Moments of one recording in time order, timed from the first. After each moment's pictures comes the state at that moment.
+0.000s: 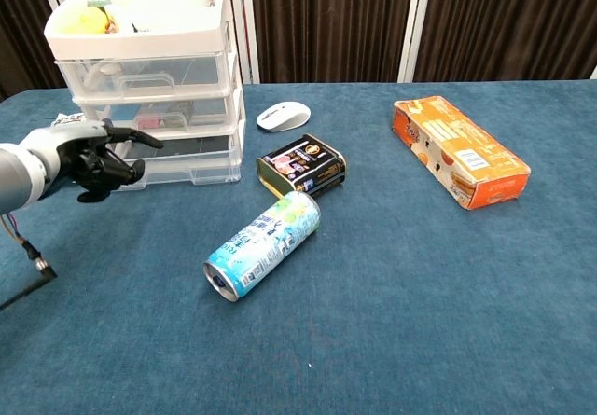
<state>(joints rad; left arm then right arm) -0.65 -1.57 -0.33 -1.63 0.60 1.02 0.10 0.08 -1.06 0.01 -1.69 -1.52 1.39 0.17</state>
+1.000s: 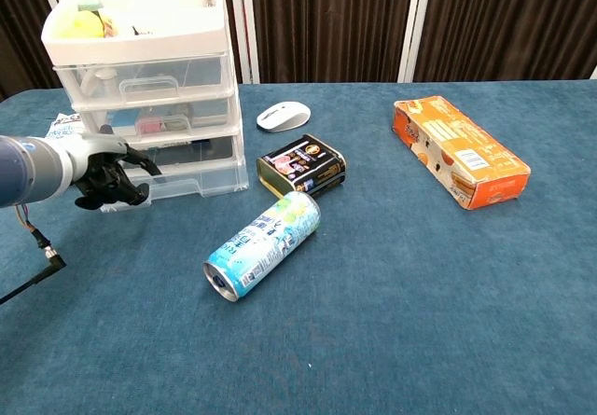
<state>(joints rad) -0.83 -1.56 -0.34 -1.63 0.18 1.05 0.54 0.08 -1.06 0.00 -1.69 -1.52 1.40 0.17</state>
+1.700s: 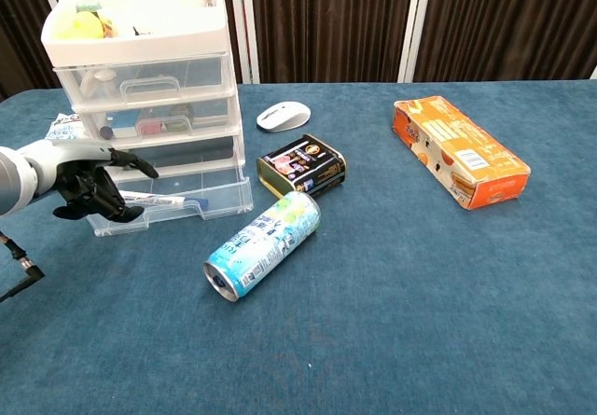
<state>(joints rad) -0.74 -1.48 -0.26 -1.78 0.36 1.06 0.43 0.08 -1.06 0.00 -1.69 -1.52 1.39 0.17</state>
